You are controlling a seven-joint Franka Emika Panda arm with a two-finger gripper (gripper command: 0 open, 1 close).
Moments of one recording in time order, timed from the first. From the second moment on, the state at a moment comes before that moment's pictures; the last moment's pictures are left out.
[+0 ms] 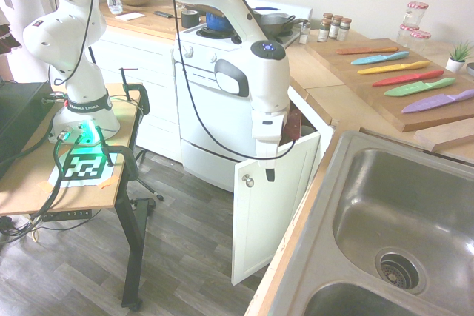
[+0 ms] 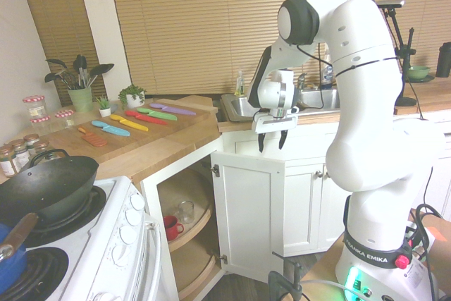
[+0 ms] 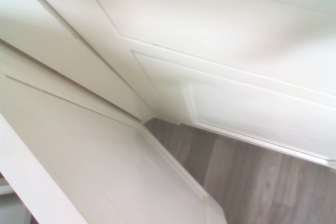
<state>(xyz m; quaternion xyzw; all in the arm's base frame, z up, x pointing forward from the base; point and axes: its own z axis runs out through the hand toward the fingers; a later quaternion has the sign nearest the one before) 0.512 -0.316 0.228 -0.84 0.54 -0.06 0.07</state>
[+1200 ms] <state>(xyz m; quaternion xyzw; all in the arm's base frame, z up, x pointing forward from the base) 0.518 -0.313 0.146 -0.84 0.54 -0.05 0.09</state>
